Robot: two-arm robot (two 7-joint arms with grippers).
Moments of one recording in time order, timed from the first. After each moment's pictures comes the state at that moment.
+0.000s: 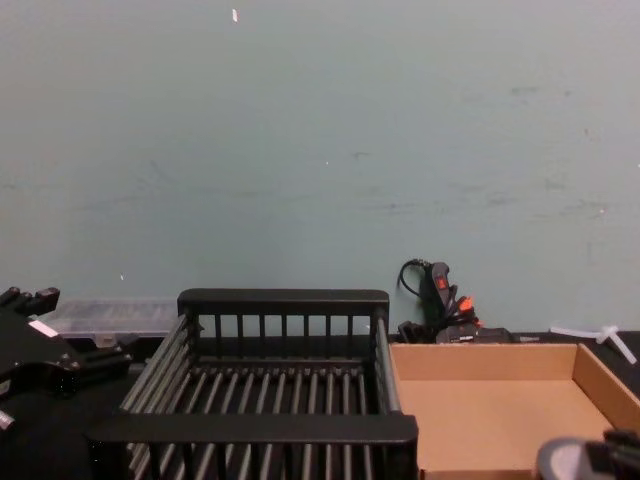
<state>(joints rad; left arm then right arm) -0.20 0.60 0.45 -1.41 -0.25 -0.12 0.03 -0.08 0.50 -0.22 -1.85 0.28 0.45 0.28</state>
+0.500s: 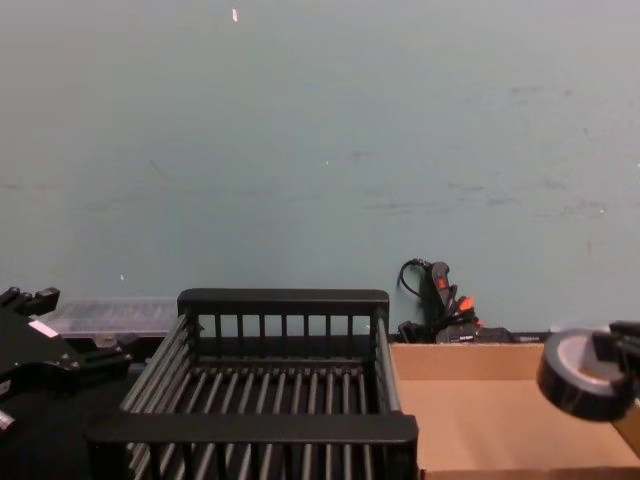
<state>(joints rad) -0.20 0.60 0.45 -1.41 -0.25 -0.12 0.03 0.00 0.49 -0.20 -1.83 0.25 0.39 0.29</state>
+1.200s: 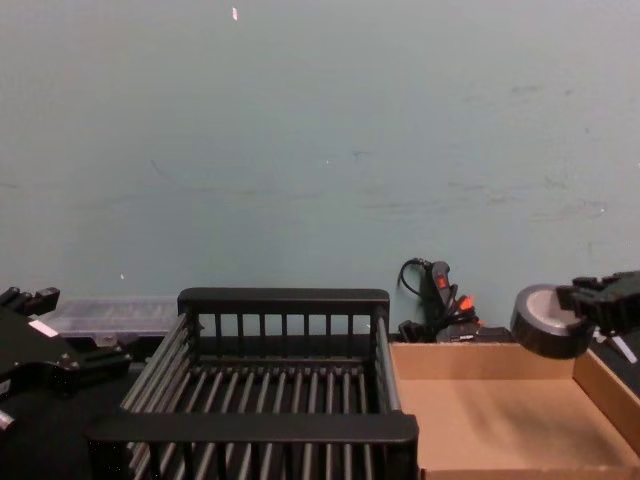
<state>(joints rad) -0.20 0.60 0.45 -1.41 -0.25 -0.12 0.03 0.28 0.40 -0.26 -1.52 0.17 0.33 0.32</state>
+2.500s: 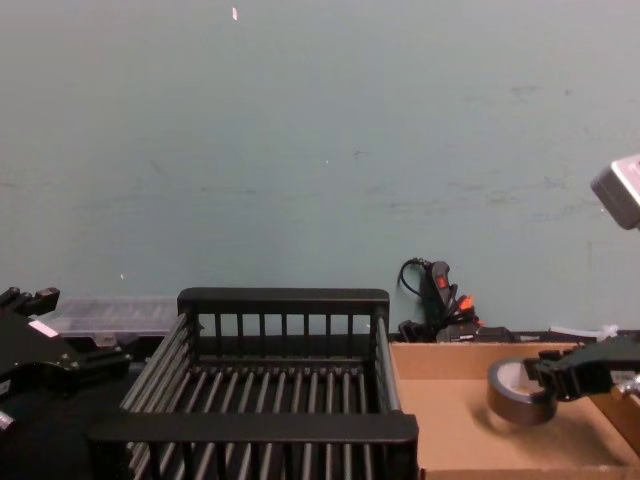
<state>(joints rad) -0.20 0.60 0.45 -1.41 -0.25 -0.12 0.03 0.43 0.30 -0.31 -1.19 0.11 0.31 0.33</state>
